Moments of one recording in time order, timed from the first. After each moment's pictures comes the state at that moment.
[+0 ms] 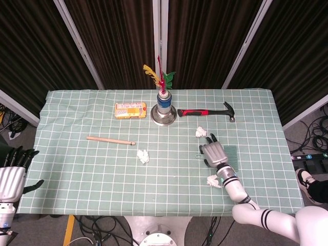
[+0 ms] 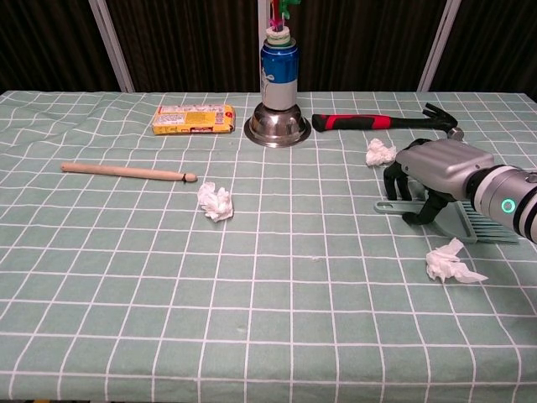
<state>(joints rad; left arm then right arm) -0.08 -1.19 -0.04 -1.51 1.49 1.50 0.07 0.67 -1.69 0.14 -1.23 -1.06 0.88 -0.56</state>
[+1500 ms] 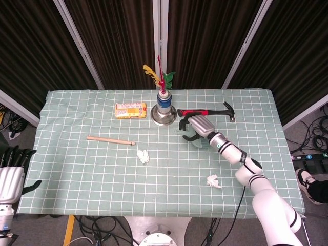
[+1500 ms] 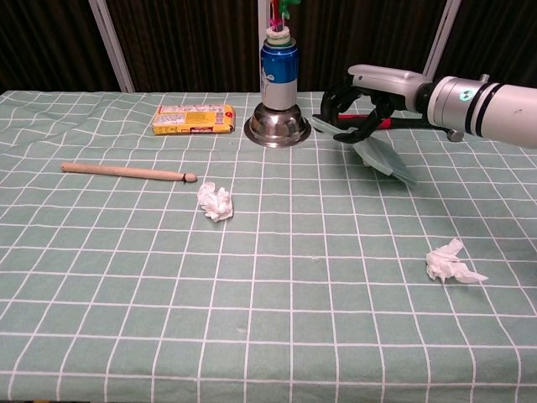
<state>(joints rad) -0.06 -1.11 -0.05 -1.70 1.46 1.52 0.25 1.00 -1.89 -0.03 -0.33 -1.71 0.88 1.12</state>
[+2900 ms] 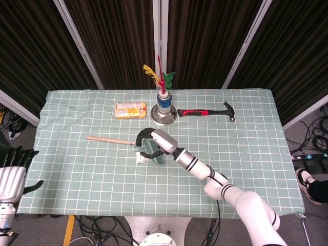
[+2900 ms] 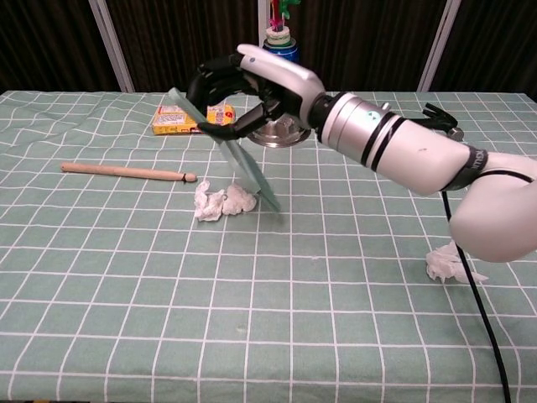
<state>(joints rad) -0.07 -1.13 -0.05 -1.64 1.46 1.49 0.18 1.07 -2.01 0.08 -0.59 -1.62 1.14 1.13</state>
